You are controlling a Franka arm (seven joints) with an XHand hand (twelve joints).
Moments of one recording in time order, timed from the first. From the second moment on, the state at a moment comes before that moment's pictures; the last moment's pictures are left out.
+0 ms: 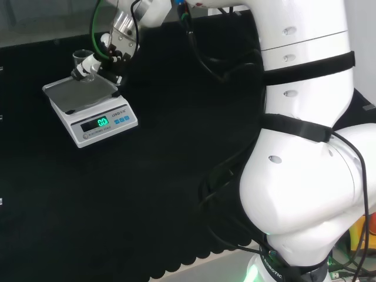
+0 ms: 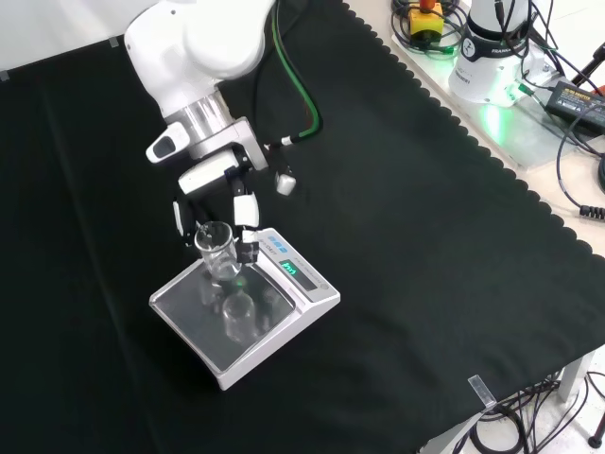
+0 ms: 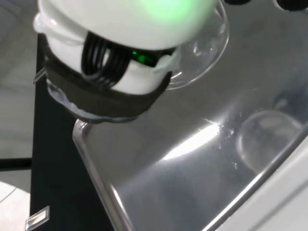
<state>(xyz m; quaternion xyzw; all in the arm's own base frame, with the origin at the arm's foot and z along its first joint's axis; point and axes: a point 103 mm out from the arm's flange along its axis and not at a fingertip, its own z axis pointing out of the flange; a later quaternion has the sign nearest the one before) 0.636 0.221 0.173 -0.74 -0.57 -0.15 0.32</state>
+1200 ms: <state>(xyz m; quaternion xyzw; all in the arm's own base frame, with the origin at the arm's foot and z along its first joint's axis) 0.652 0.243 0.128 -0.76 -0.56 -0.13 0.32</state>
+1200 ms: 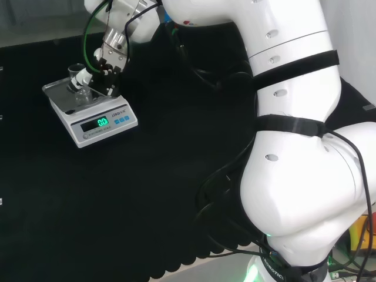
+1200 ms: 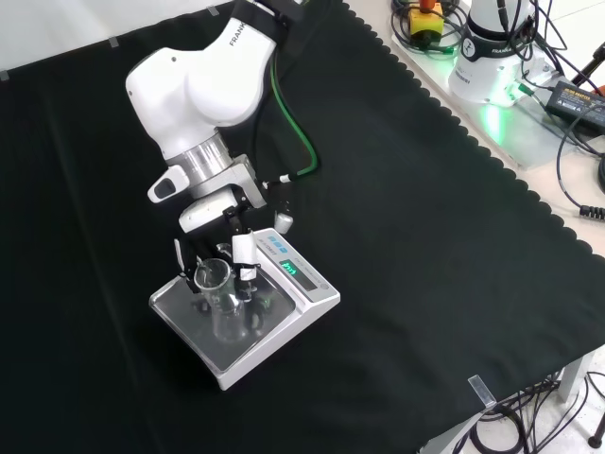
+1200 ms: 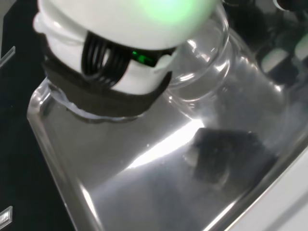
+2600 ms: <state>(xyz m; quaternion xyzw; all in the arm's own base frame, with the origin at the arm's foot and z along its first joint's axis) 0.635 0.250 0.133 -0.73 -0.58 -0.11 0.34</state>
